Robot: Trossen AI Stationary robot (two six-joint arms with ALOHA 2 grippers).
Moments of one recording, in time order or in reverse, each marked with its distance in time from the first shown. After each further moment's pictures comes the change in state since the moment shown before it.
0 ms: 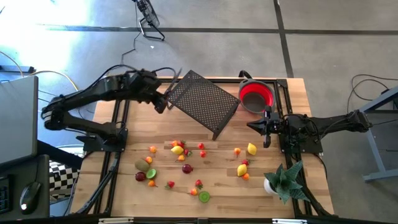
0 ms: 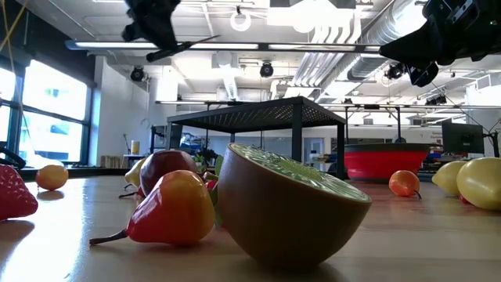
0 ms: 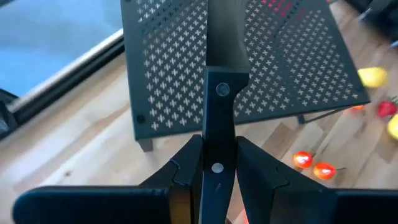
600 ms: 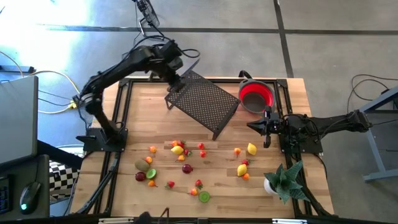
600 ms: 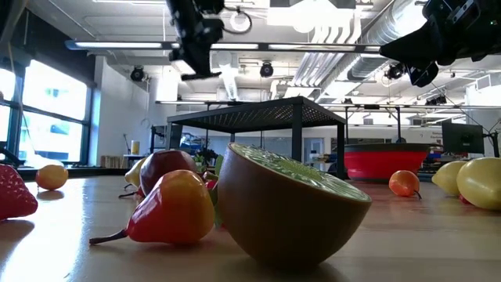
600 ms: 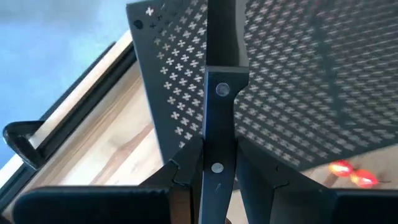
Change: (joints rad) left arm 0.252 0.530 0.526 -0.253 0.186 0.274; right arm 0.000 0.000 0.000 -0.002 -0.003 0.000
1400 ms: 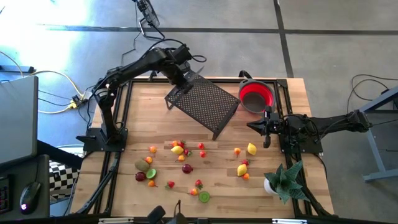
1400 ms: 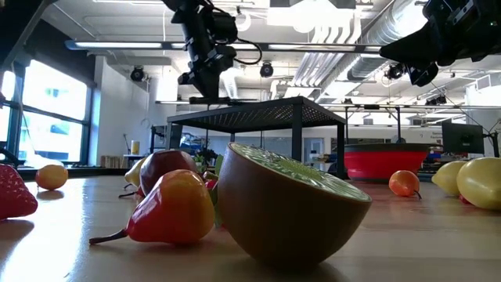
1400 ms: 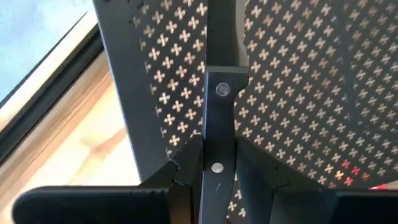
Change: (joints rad) left arm 0.011 0.151 0.005 0.025 0.060 -0.024; right arm 0.000 0.000 0.000 -0.006 0.004 -0.026
